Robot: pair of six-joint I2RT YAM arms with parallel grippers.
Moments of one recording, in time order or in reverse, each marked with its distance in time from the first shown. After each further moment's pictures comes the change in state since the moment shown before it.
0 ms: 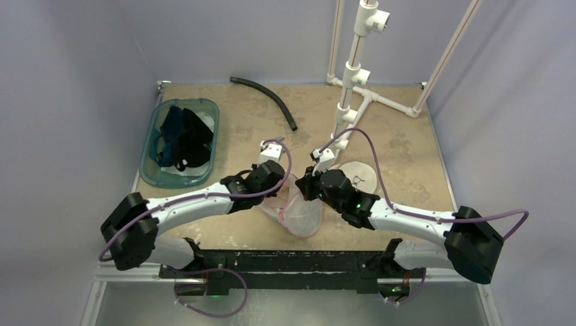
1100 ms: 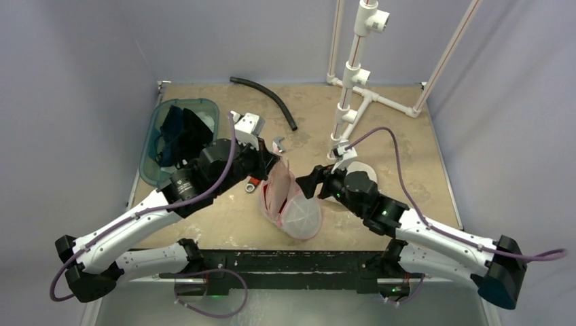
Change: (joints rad) left arm 0.000 -0.396 0.279 -0.135 0.285 0.080; right arm 0.000 -0.275 0.005 -0.162 0.013 0.069
